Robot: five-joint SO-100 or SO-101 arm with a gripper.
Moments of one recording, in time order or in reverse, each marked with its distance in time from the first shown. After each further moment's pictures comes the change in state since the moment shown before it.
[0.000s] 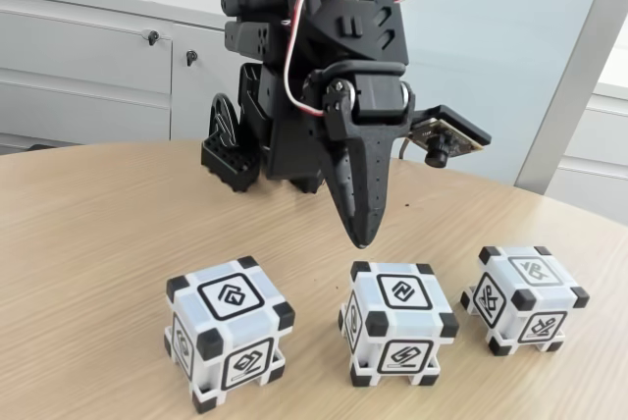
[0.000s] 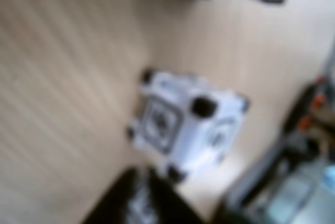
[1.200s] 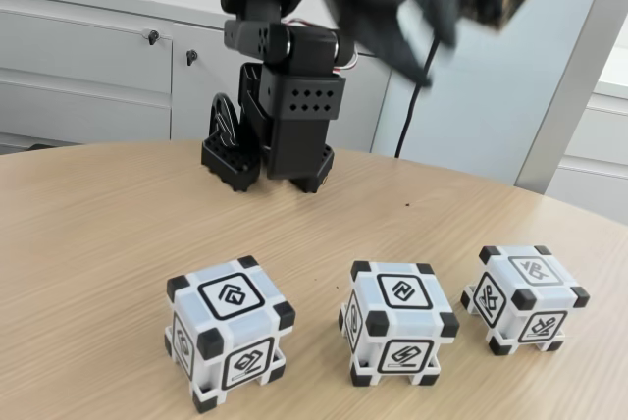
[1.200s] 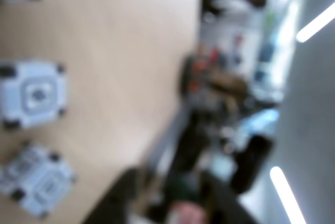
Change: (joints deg) arm -0.4 -4.7 -28.9 -0.1 5.0
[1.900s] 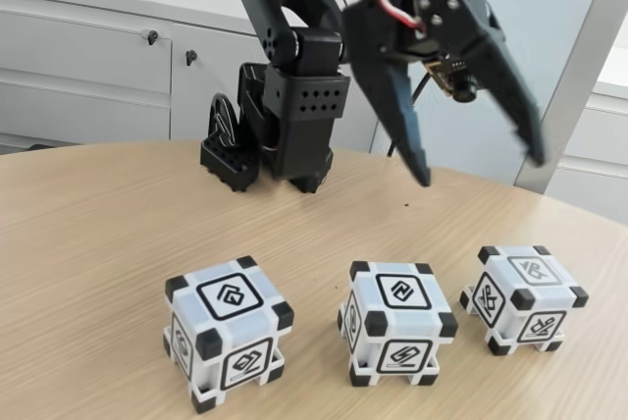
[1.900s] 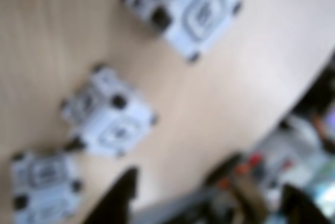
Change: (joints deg) arm -11.2 -36.1 -4.8 -1.8 -26.2
